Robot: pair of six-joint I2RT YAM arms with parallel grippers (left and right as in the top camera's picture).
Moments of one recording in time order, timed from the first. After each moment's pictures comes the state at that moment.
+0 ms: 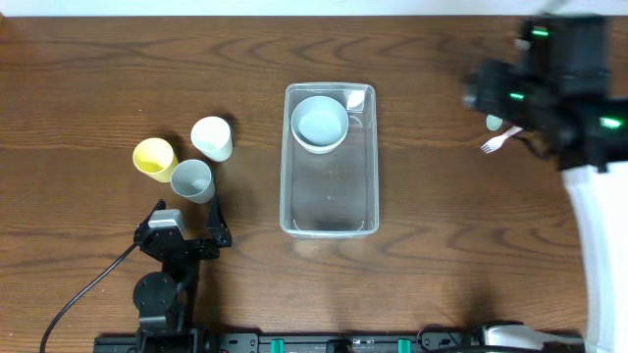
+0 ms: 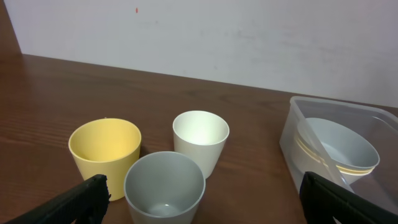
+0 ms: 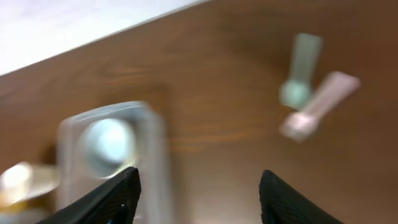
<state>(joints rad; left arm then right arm) 0.03 0.01 0.03 -0.13 0.04 -0.16 0.03 1.44 1.70 -1.13 -0.01 0.42</state>
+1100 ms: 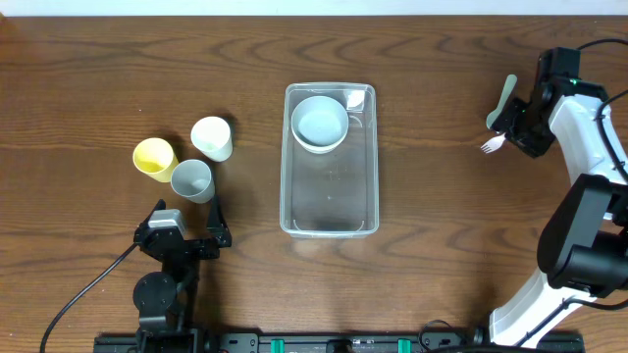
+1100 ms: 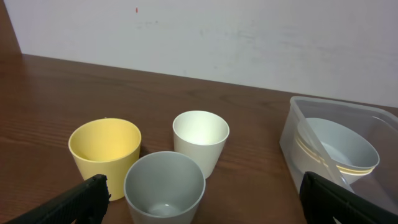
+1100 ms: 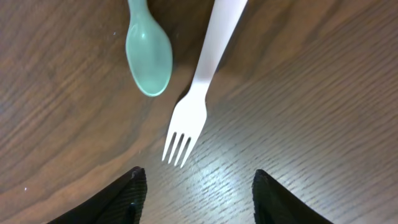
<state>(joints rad) 0.03 0.01 0.03 -0.13 0.04 -0.16 -0.23 1.95 1.48 -0.85 0.02 0.47</state>
